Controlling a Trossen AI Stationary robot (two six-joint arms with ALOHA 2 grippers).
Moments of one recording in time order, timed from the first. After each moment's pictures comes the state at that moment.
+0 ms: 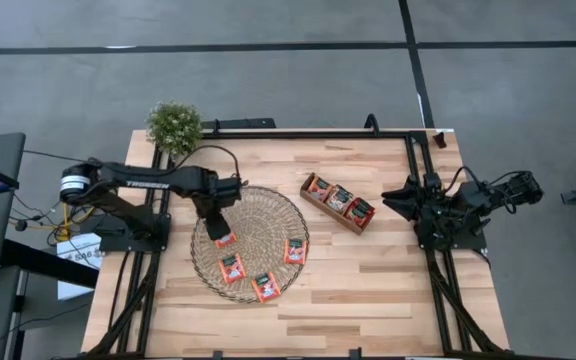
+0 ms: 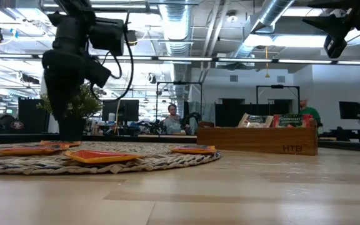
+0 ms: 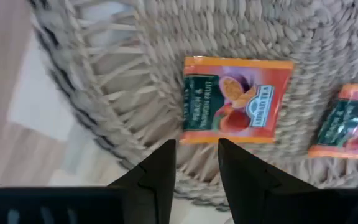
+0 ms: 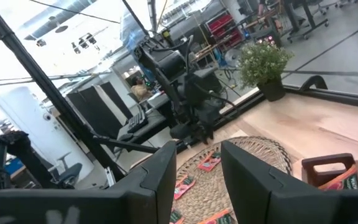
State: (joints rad) left arm 0.20 1.40 0.86 -0.99 0.10 -0.34; right arm 0.35 0.12 0.30 -0.12 0.46 0.48
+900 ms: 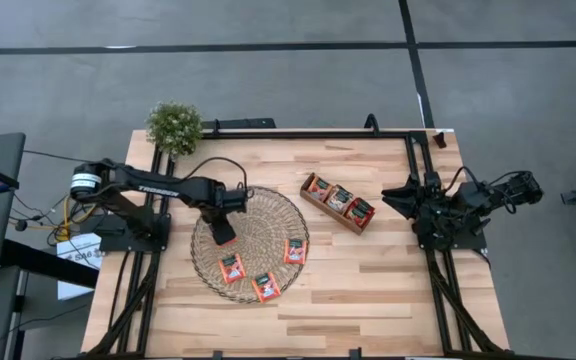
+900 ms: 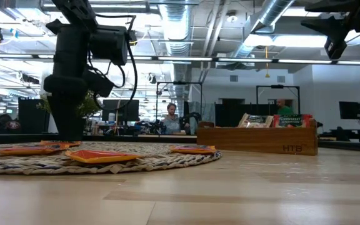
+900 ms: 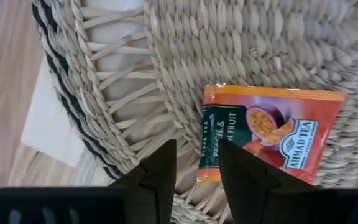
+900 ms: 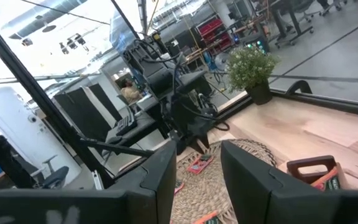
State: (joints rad) left arm 0.12 1.50 0.82 -0.88 -0.05 -0.41; right arm 0.35 0.12 0.30 -0.13 0.50 0.46
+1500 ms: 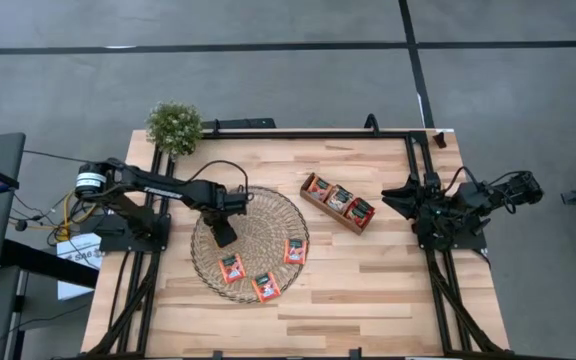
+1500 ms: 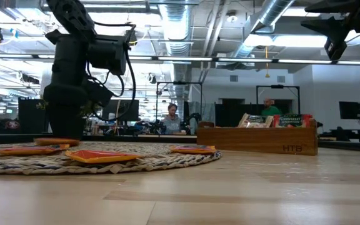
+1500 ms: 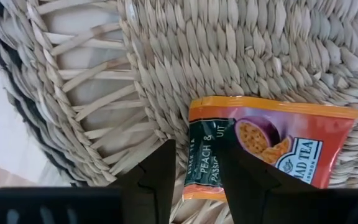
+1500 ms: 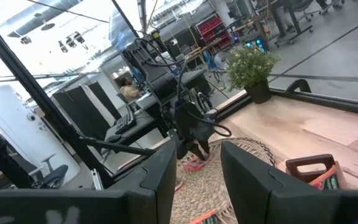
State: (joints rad) left arm 0.12 1.55 0.75 -0.79 0.03 -0.45; right arm 0.35 0.12 0.30 -0.14 0.50 0.46
